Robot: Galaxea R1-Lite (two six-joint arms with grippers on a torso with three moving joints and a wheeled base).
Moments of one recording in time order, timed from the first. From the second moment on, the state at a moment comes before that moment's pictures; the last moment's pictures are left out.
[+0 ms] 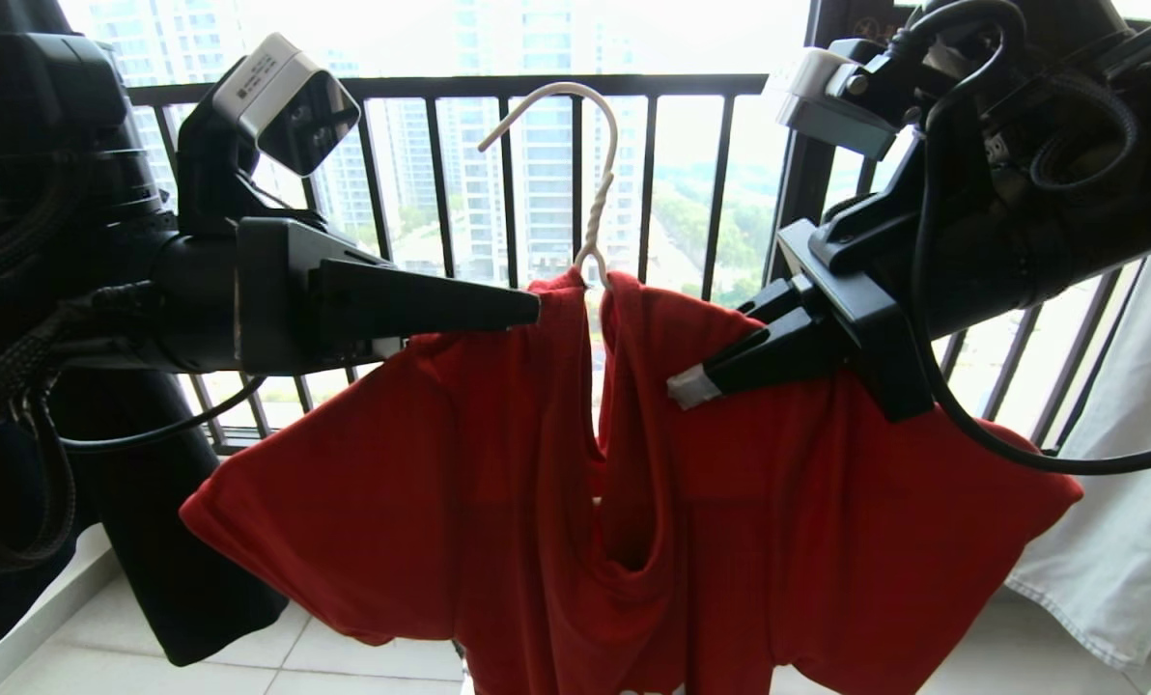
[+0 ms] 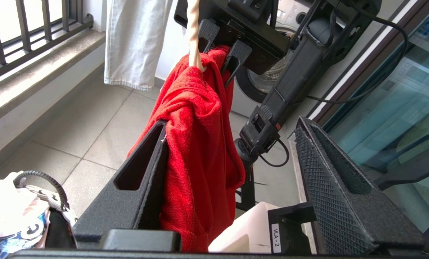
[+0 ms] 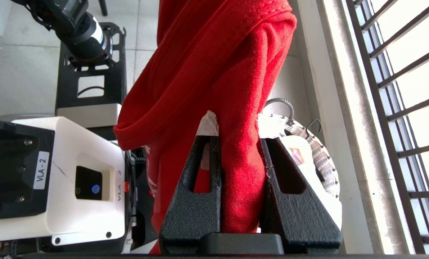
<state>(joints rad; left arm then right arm) -0.40 1.48 -1.12 -0.38 -1.15 -0.42 0.57 1.75 -1.91 0.83 0.69 -0.53</state>
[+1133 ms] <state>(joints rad) -0.29 1.42 -1.14 -0.38 -1.10 -0.43 0.54 1.68 -1.84 0.77 0.76 -0.49</state>
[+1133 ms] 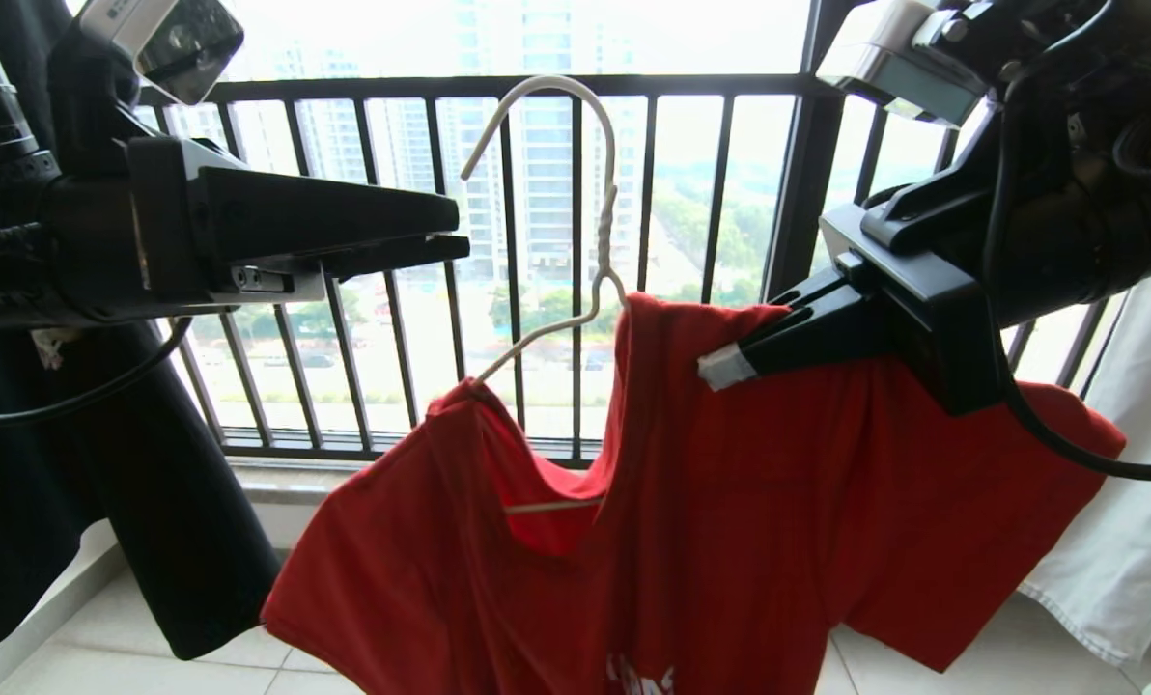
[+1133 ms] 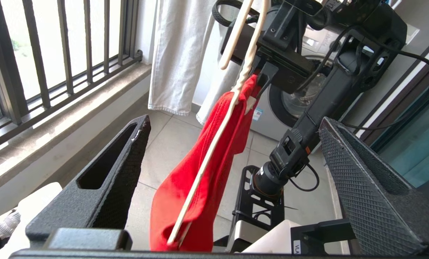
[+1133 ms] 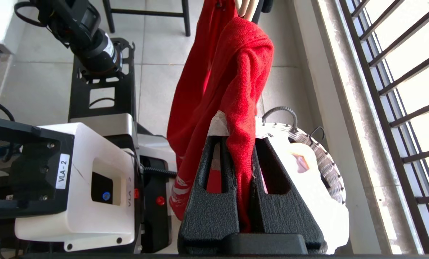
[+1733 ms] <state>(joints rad) -0.25 1.39 -1.17 -0.38 -1.03 -0.46 0.48 1.62 -1.63 0.38 0.79 -0.20</state>
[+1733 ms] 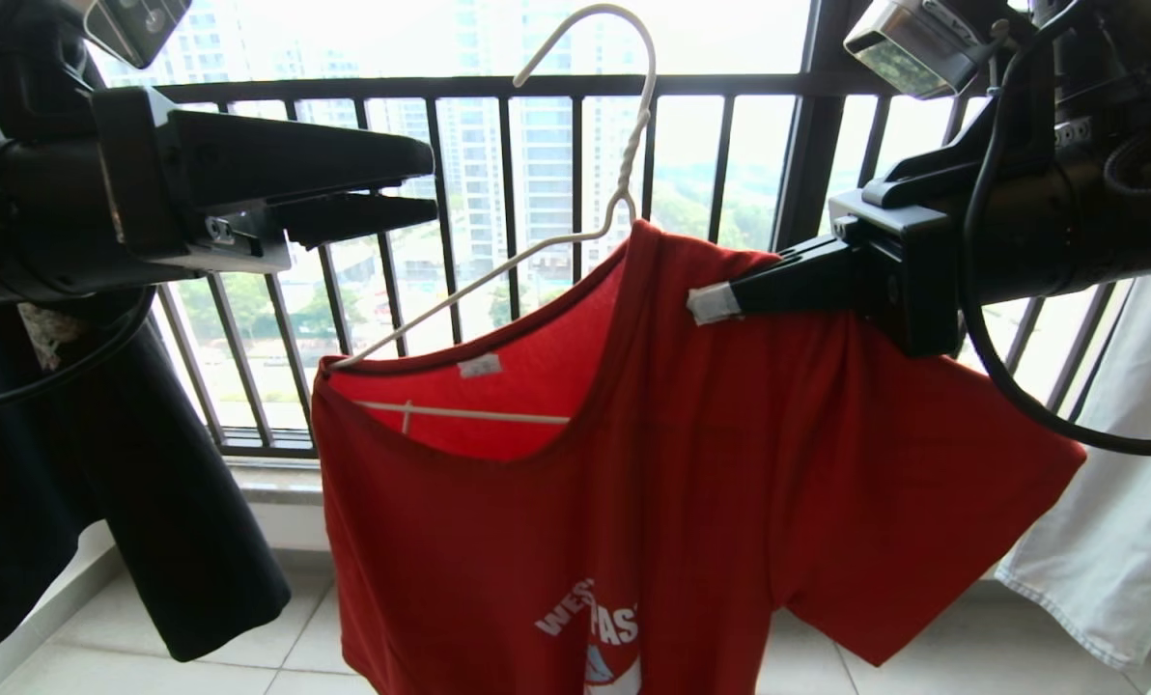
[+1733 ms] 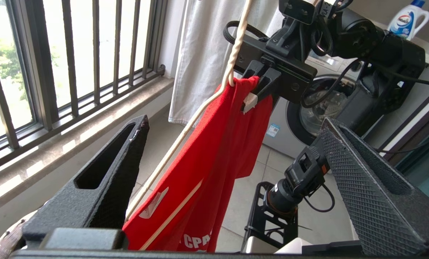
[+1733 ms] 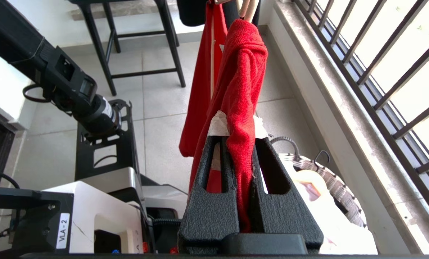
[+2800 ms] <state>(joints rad) -0.24 1.40 -1.18 -0.38 -1.01 -0.47 0.46 1.57 -1.58 0.34 0.79 -0.15</state>
